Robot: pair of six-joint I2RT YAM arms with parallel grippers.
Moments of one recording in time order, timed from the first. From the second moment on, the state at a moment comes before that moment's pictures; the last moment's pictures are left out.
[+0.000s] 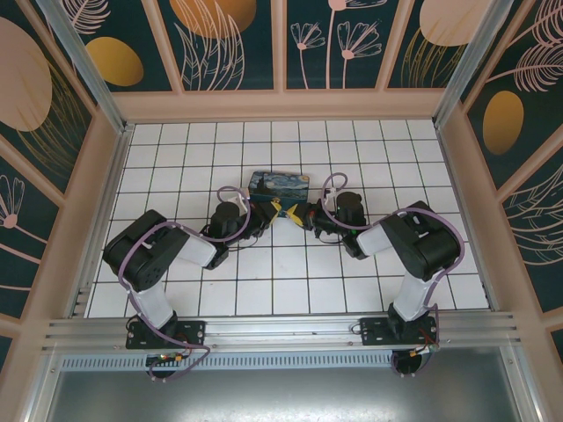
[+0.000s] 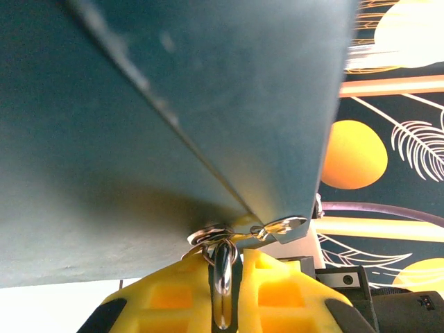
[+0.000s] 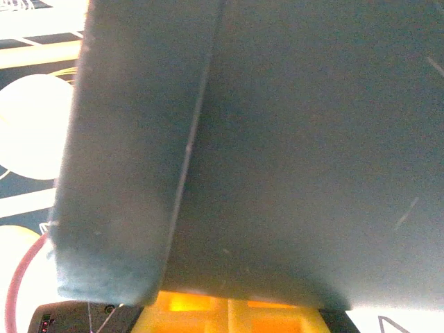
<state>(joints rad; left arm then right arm) -0.64 1.78 0.52 1.02 0.29 -1.42 0.52 1.78 0.53 0.99 -0.64 1.48</state>
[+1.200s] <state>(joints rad) -0.64 1.78 0.48 1.12 0.20 -1.59 0.58 1.74 0.61 0.85 -0.52 1.38</state>
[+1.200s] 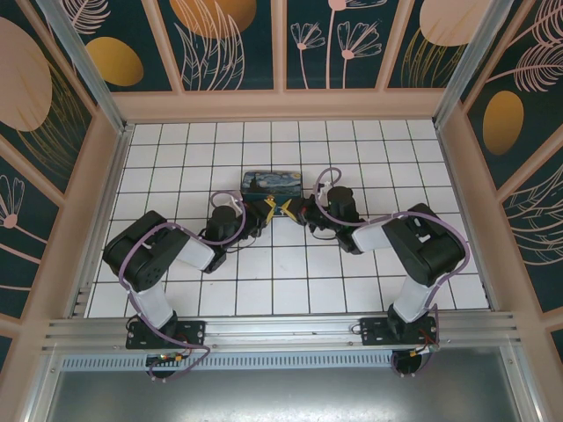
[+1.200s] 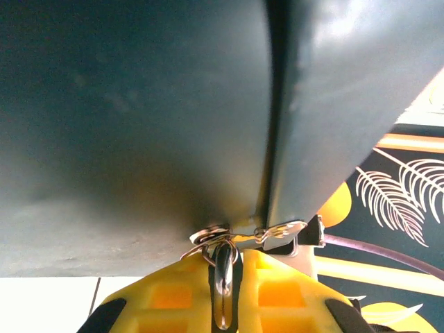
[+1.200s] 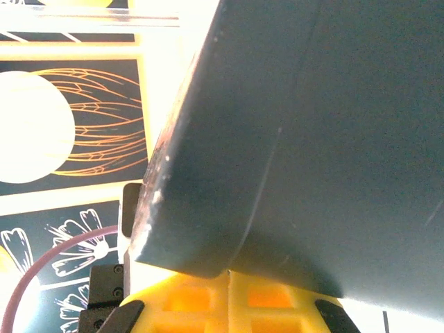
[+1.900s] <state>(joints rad) -0.64 1.78 0.46 1.10 0.15 -1.57 0.61 1.81 0.65 0.86 -0.50 1.41</state>
